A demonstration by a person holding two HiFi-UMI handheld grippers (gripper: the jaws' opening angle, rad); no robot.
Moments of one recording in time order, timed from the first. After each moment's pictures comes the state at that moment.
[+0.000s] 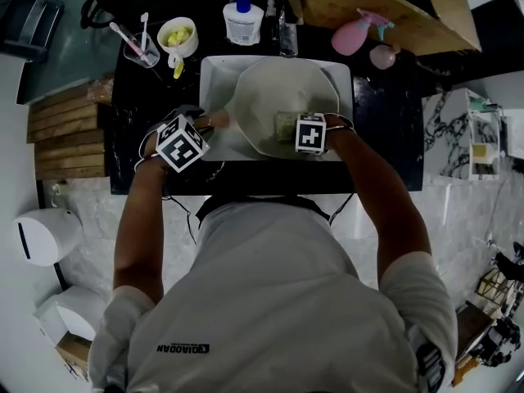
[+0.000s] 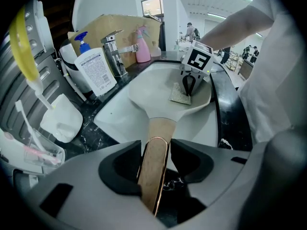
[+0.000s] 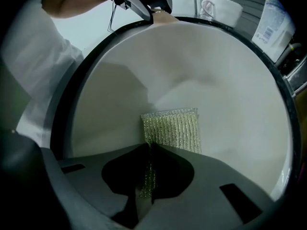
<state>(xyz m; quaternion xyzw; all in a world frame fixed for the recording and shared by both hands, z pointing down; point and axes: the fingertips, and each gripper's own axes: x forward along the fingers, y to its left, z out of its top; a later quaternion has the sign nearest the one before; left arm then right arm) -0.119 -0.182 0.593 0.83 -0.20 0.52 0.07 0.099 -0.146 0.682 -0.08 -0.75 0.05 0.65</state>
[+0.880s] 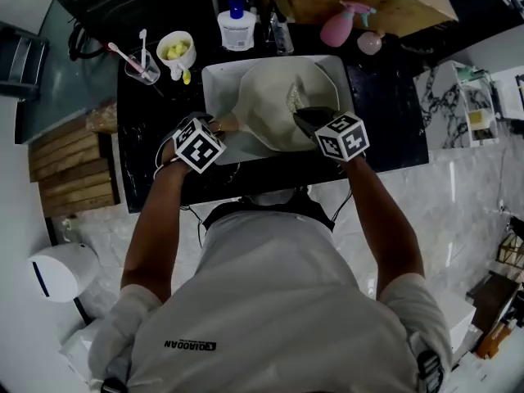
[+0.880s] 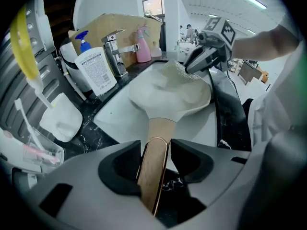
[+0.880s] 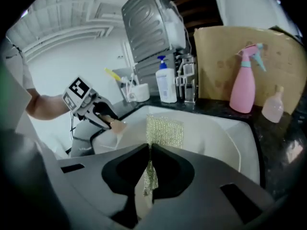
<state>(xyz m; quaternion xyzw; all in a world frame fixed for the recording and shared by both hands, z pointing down) -0.118 -0.182 0.591 0.83 -0.20 0.51 0.08 0.067 -0.188 0.546 0.35 -0.86 0.23 0.29</state>
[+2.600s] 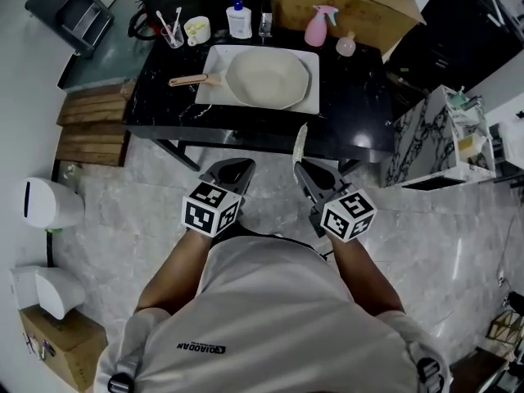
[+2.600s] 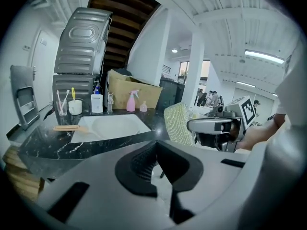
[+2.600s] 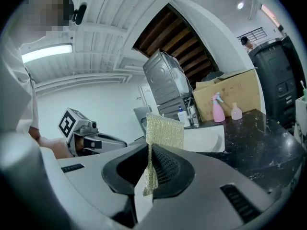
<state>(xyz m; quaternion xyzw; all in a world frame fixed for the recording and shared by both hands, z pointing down) 0.095 0.152 0.415 0.87 -0.42 0.17 0.18 0.195 0.142 0.400 0.33 -0.92 0.18 0.04</state>
